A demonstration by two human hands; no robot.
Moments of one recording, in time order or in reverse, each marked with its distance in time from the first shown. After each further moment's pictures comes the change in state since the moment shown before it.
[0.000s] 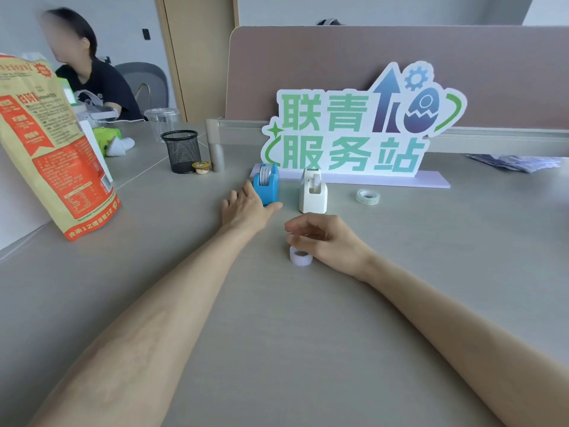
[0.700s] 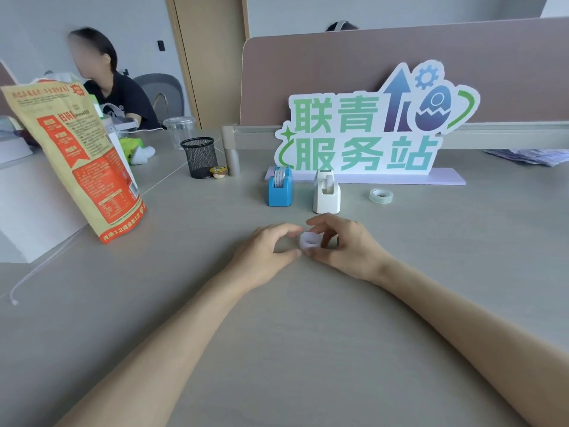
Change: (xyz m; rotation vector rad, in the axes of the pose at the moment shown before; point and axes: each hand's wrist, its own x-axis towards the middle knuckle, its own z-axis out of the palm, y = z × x) left_hand -0.097 -0.029 -0.030 -0.454 -0.243 0.356; right_hand -0.009 0.003 0.001 -0.338 0.081 -0.145
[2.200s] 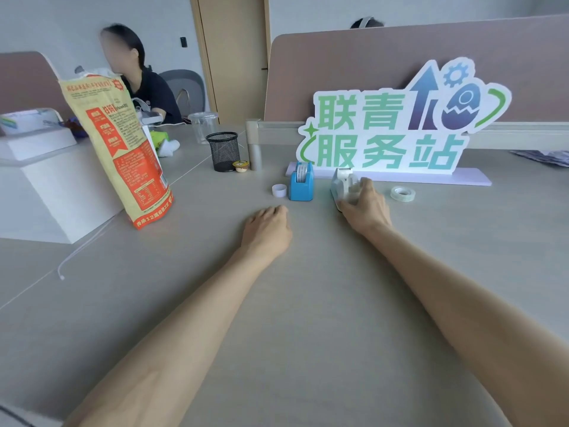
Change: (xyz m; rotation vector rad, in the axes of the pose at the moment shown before) left_hand 0.026 -0.015 -0.010 0.559 0.156 -0.232; right_hand 0.066 0.016 0.007 -0.072 0.298 0.397
